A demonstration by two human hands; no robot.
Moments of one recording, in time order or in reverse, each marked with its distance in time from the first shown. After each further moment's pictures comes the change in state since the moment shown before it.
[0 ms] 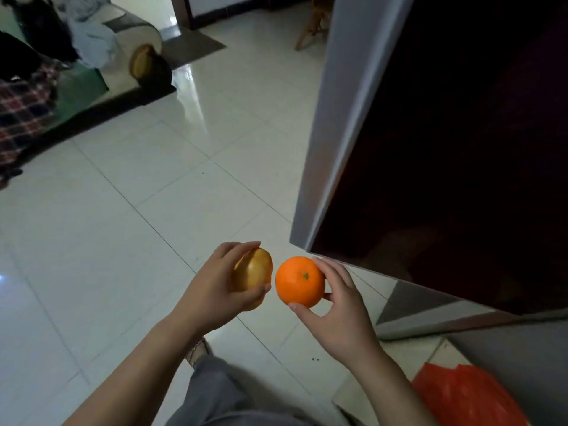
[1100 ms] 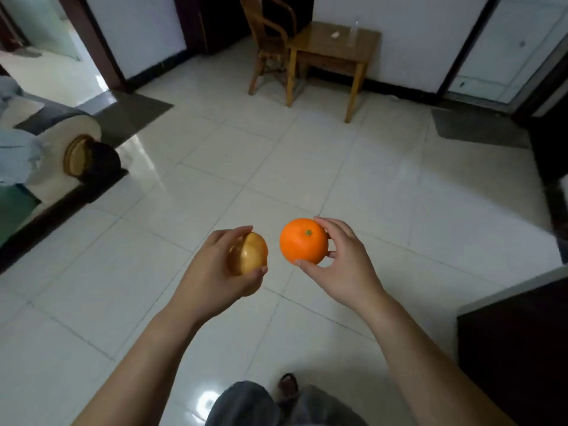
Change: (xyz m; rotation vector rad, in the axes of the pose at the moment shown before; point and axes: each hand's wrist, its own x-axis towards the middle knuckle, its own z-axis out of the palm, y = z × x) left_hand 0.508 -0.081 -0.239 0.036 -0.013 0.217; right_hand 0.540 -0.141 0.031 0.047 0.287 0.002
